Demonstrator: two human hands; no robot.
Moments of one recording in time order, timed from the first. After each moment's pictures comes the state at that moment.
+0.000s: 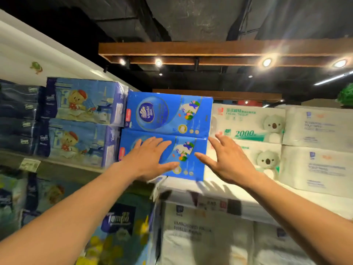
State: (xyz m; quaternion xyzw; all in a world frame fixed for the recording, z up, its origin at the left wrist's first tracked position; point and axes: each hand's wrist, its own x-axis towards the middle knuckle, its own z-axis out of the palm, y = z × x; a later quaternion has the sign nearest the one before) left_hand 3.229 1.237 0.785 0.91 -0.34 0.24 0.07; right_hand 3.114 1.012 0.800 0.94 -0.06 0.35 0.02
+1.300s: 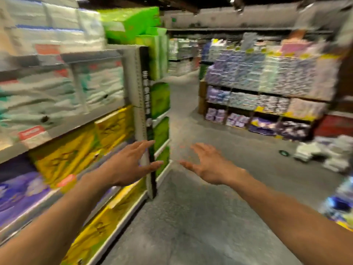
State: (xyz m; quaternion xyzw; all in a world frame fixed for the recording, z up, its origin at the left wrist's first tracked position) left_hand 2.538 1.005 0.532 0.55 -0.82 -0.10 0.12; right_hand 2.278 1.009 0.512 0.77 -0.63 0.08 -0.10
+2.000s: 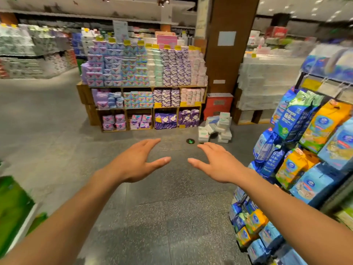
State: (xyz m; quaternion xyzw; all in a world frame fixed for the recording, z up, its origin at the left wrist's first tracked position) left_hand 2.000 0.612 0.497 0.22 -0.96 -0.18 0.08; right_hand 1.799 0.795 0.492 0.51 -0.86 0.08 -0.07
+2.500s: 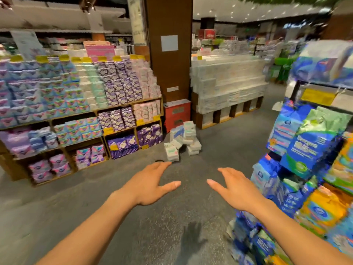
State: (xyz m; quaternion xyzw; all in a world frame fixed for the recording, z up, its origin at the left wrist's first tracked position) left_hand 1.601 0.394 0.466 0.01 -0.99 -0.16 -0.01; right_hand 1.492 0.662 0.438 0.25 -0.96 0.11 -0.06
